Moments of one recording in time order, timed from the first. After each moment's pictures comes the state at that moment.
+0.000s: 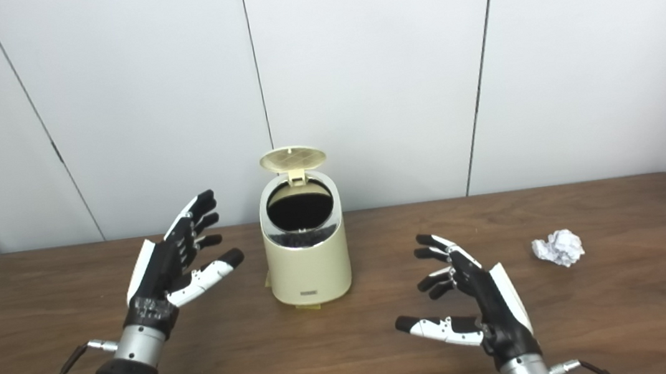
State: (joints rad) left arm -0.31 0.15 0.00 0.02 0.11 -0.05 -0.09; right arm -0.09 -0.12 0.02 -0.06 -0.26 -0.13 -0.03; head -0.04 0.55
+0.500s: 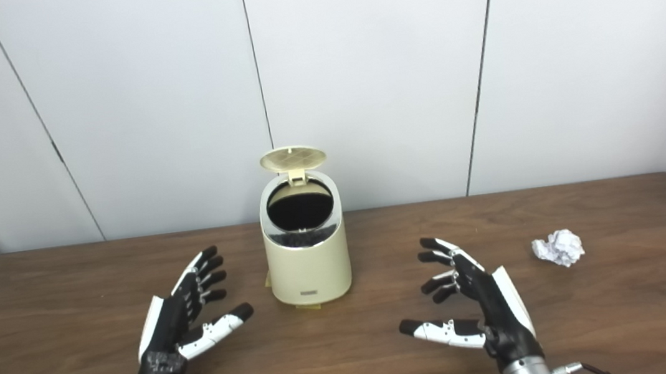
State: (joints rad) left arm -0.21 0.11 -0.02 0.17 0.18 -0.15 0.00; right arm -0.09 -0.13 0.01 -0.02 -0.24 -0.13 -0.03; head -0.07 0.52
